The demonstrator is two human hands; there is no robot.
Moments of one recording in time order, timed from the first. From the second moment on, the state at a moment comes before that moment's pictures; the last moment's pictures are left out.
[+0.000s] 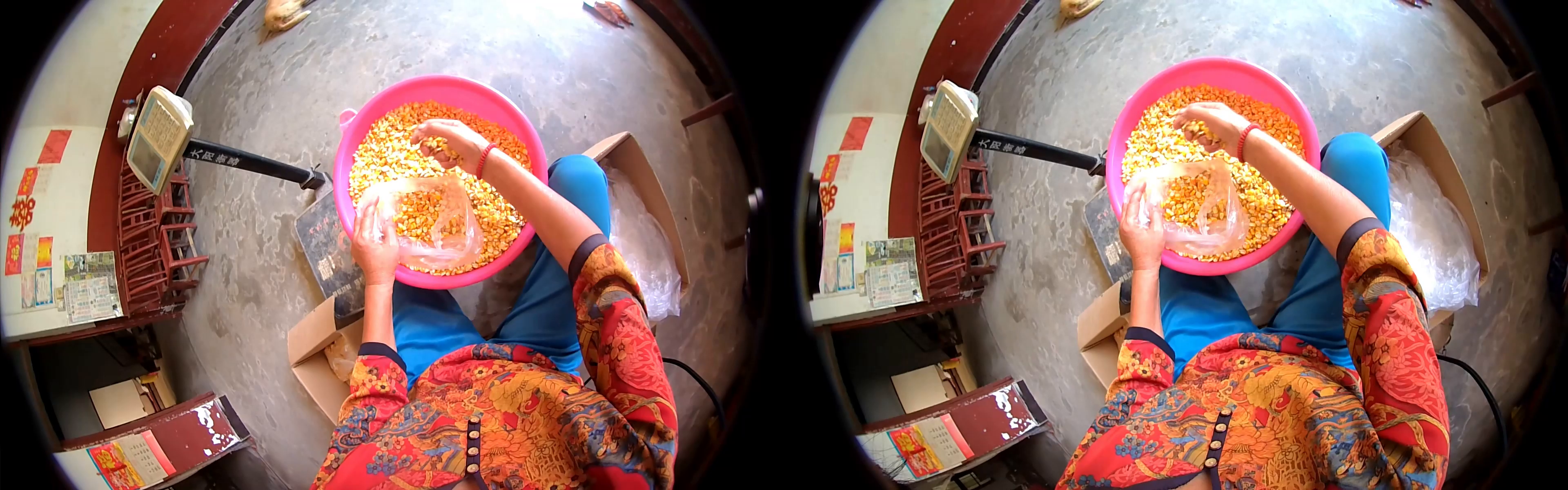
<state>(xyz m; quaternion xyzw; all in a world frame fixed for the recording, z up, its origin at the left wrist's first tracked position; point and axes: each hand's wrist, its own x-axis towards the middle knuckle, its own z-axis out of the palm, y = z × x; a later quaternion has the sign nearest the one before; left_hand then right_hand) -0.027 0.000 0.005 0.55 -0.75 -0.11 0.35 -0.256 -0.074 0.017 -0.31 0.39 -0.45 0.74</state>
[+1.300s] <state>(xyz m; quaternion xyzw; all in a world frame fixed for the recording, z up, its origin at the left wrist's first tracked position) -0.028 0.002 0.006 0.56 -0.75 -0.10 0.35 -0.262 -0.080 -0.043 -0.70 0.65 -0.24 0.15</state>
